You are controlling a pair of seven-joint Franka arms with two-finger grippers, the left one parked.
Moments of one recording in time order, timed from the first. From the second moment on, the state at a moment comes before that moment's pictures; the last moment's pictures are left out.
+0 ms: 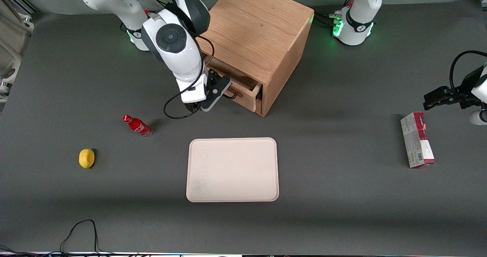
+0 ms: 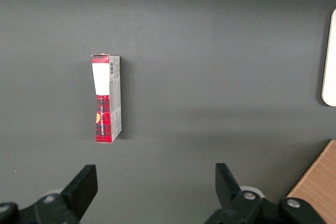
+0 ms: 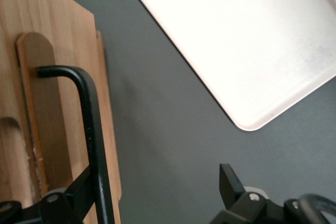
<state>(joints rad) 0.71 0.23 -0.08 -1.81 0.06 2.03 -0.29</state>
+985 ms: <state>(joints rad) 0.58 0.33 -0.09 -1.69 0.06 2.04 -0.44</state>
